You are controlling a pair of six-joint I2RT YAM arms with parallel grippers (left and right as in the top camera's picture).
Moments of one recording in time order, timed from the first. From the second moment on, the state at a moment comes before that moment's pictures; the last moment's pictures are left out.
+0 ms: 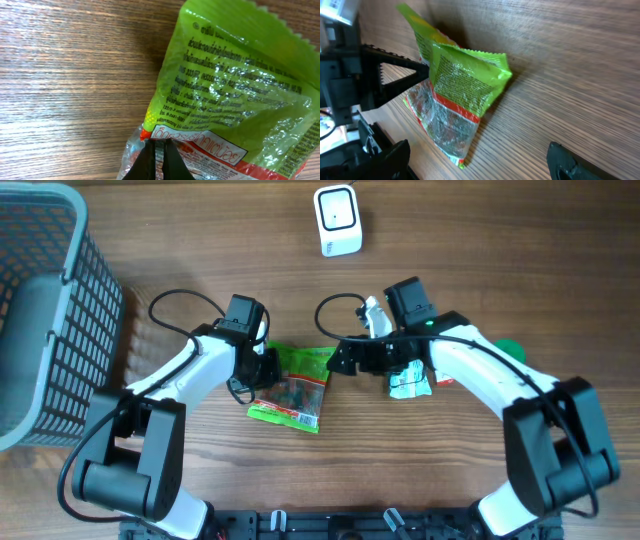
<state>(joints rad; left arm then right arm) -0.28 1.73 0.92 -0.62 0.21 -0.42 0.40 1.76 1.02 -0.50 -0.65 0.32</state>
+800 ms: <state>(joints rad) -0.28 1.73 0.92 -0.65 0.19 -0.47 0.58 1.84 1.02 -0.38 -0.62 0.64</state>
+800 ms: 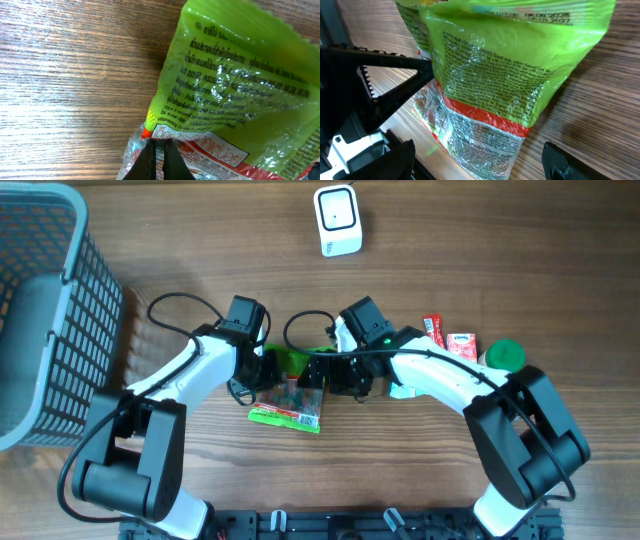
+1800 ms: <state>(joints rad) -0.28 1.62 0.79 -0.54 0.02 -0.47 0.58 1.84 1.01 -0.35 -0.58 0.65</state>
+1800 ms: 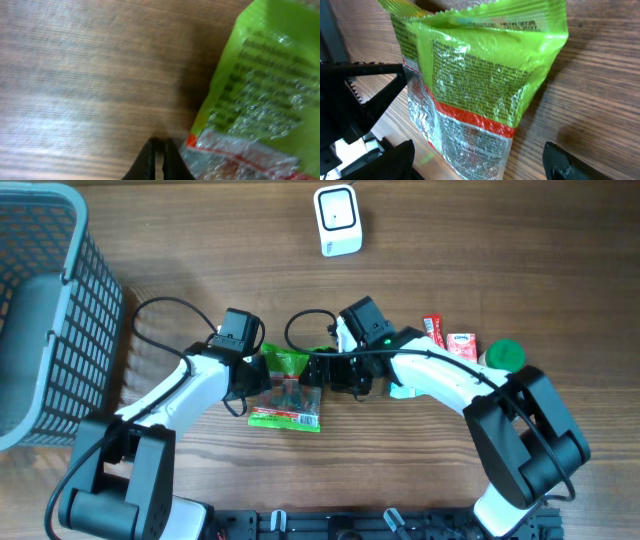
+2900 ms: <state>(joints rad) -0.17 1.62 0.85 -0.61 0.19 -0.43 0.58 1.84 0.95 -0.23 -0.59 0.70</state>
